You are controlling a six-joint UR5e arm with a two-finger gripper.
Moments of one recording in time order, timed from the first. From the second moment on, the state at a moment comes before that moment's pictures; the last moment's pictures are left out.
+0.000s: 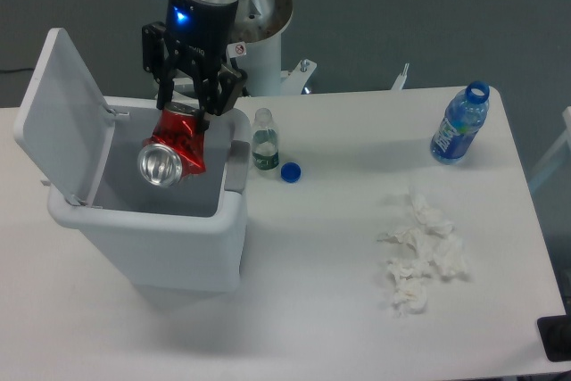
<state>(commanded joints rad) 2.34 -1.52 -1.62 -1.31 1.19 0.92</state>
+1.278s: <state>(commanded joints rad) 2.47 -1.51 -1.61 -1.29 1.19 0.92</state>
